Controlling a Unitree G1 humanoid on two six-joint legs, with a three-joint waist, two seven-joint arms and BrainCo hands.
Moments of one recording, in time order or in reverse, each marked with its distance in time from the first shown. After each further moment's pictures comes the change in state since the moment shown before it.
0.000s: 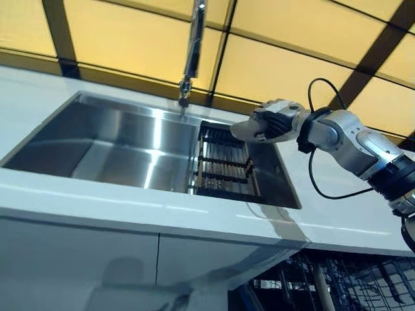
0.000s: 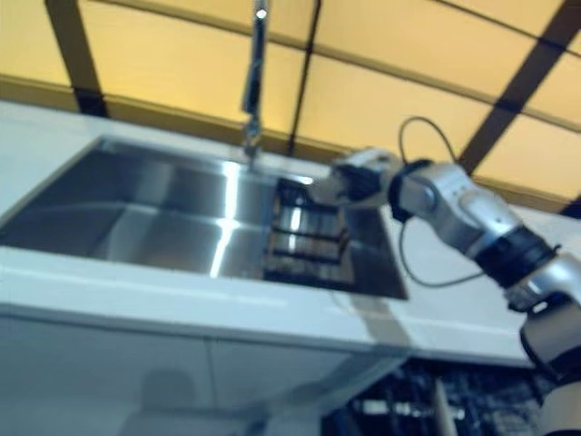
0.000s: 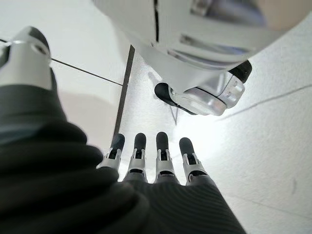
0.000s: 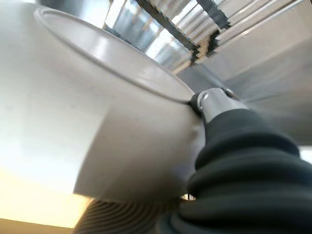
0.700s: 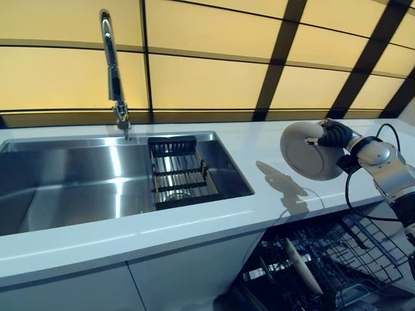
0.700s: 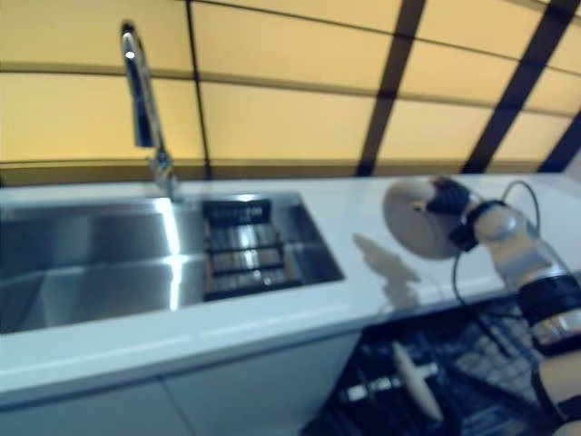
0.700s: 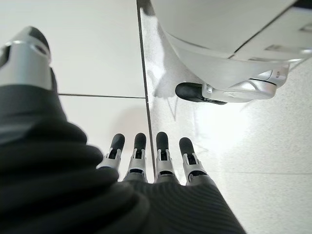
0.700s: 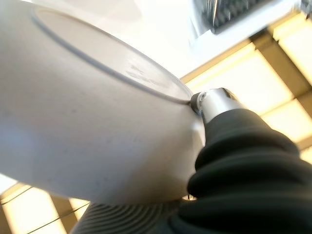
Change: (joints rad) left arm -0.018 -0.016 0.015 0.056 0.039 -0.009 -0.037; right arm 0.292 -0.058 -0.355 0.252 0.427 0.156 -0.081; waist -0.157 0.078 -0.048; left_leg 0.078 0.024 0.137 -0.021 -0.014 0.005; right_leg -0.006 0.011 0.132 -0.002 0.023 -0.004
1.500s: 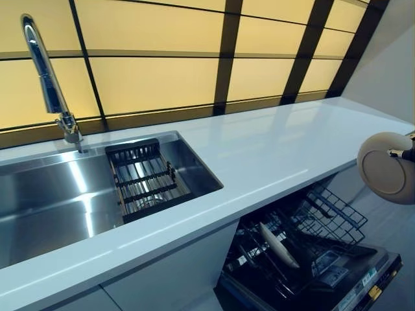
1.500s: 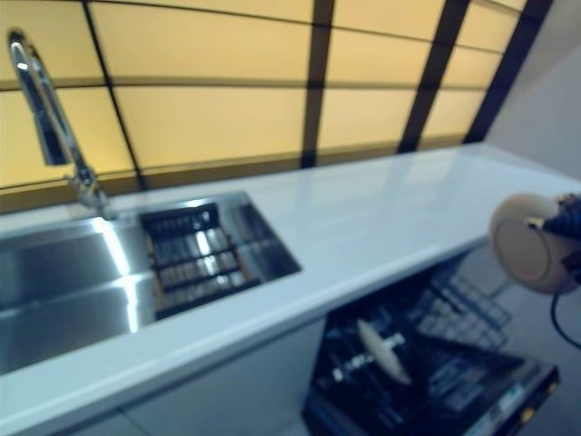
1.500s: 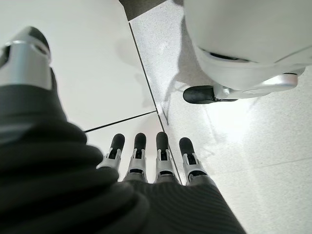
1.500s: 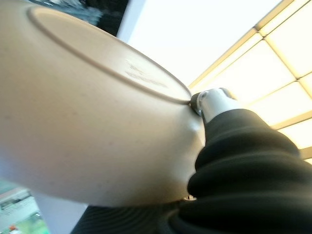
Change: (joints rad) left arm -0.007 0.001 0.001 0.011 0.001 0.000 -0.018; right arm 0.355 -0.231 -0.290 0.090 0.023 -0.007 0.027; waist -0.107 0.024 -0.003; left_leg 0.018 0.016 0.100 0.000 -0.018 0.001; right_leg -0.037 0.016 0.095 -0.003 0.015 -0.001
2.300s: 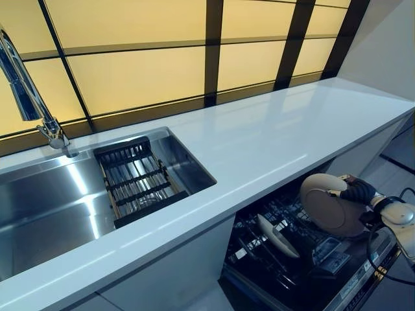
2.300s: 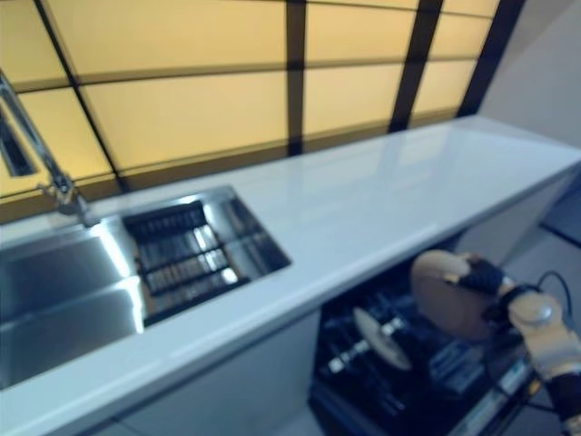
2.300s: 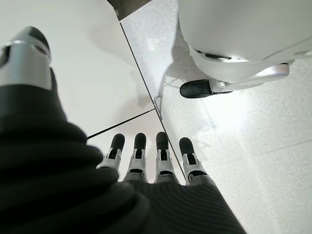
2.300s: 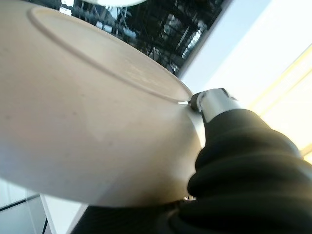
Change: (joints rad) left arm -0.001 -0.031 0.030 -0.005 0.041 0.001 0.000; right arm 0.201 0.354 -0.052 -0.280 -0.182 0.028 0.039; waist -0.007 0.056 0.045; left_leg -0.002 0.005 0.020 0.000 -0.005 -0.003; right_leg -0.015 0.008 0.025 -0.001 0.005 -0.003
